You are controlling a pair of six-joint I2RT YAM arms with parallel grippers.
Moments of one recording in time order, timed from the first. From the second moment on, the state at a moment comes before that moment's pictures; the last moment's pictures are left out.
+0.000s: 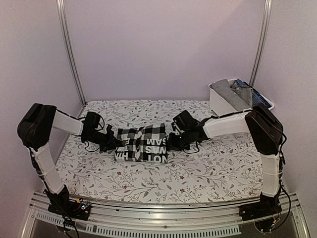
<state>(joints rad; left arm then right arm) -0.20 1.86 0.88 -0.08 0.65 -0.64 0.79 2.08 1.35 -0.20 -0.15 0.72</state>
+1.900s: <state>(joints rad) -0.21 1.81 0.91 -0.18 0.58 -0.56 0.77 2.12 1.46 -0.28 -0.09 0.64</state>
